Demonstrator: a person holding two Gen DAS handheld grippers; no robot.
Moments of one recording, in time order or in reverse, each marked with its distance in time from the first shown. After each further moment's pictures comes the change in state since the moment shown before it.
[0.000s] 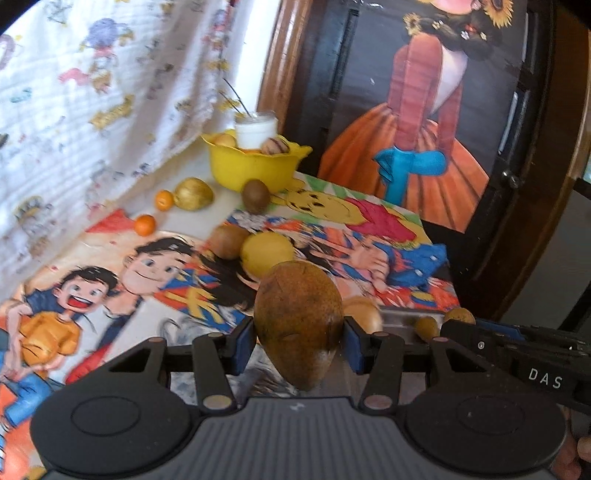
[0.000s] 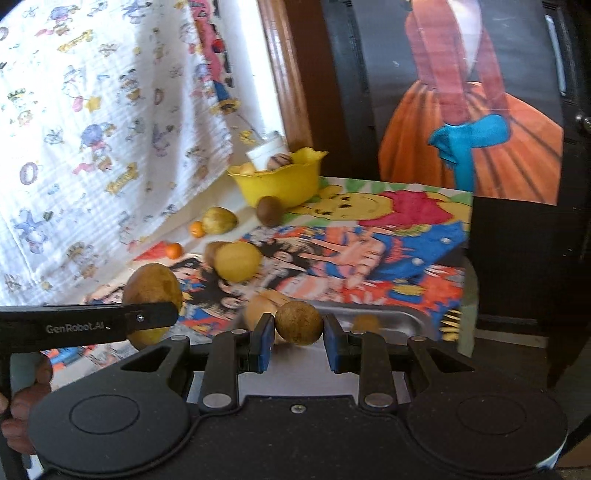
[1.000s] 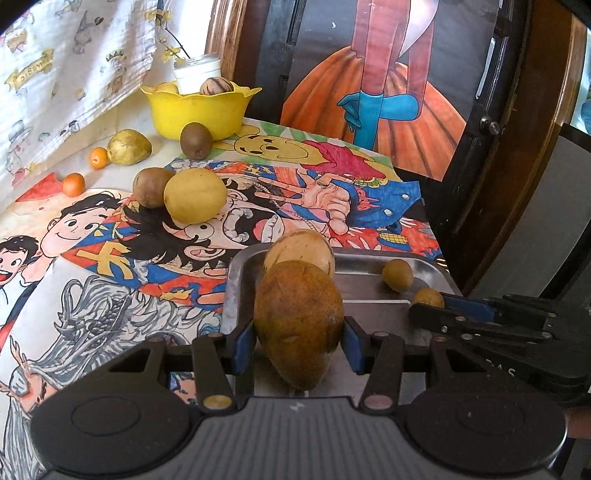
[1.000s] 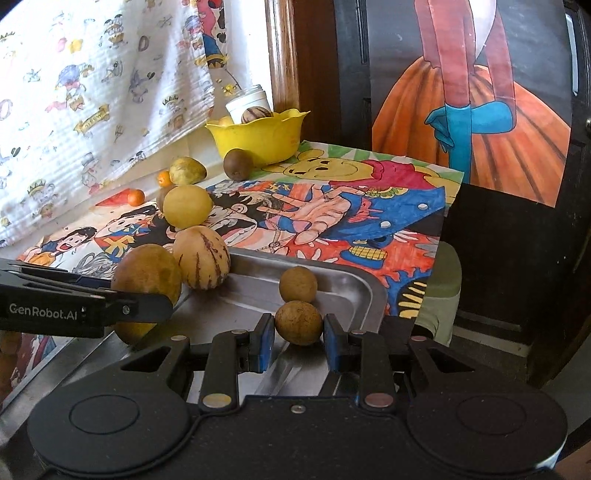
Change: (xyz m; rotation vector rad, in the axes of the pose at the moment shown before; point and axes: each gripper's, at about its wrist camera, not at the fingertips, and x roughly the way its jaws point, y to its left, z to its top) left arm 0.058 -0.041 -0.027 0.066 0.126 -0.063; right arm 0.047 -0.046 -0.029 -0.118 0.066 -0.026
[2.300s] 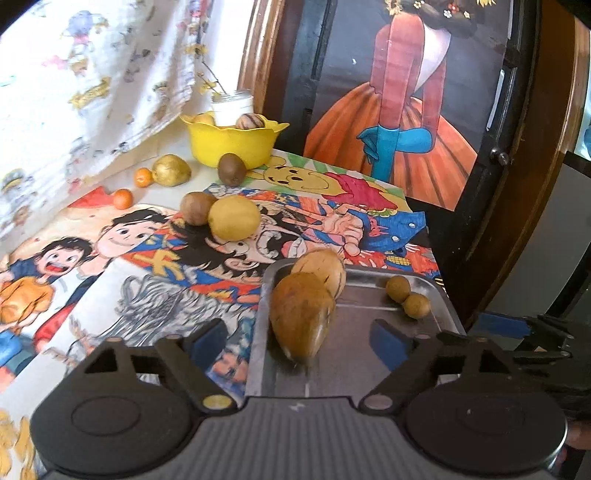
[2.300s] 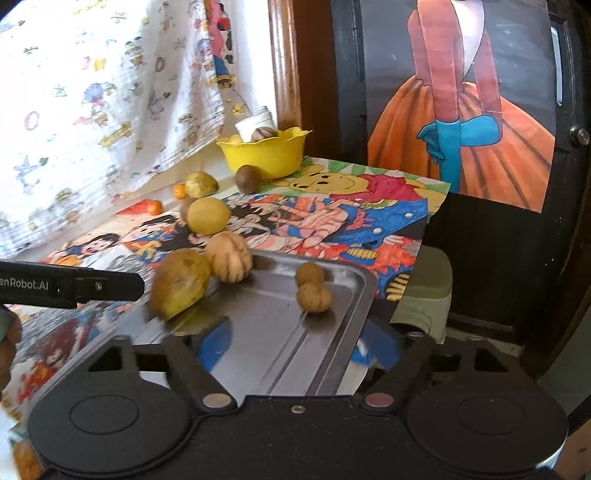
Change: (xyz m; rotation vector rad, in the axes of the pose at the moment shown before) left arm -0.063 0.002 -0.017 -0.049 -0.097 0.070; right arm -0.068 0.011 -0.016 0.004 -0.038 0.009
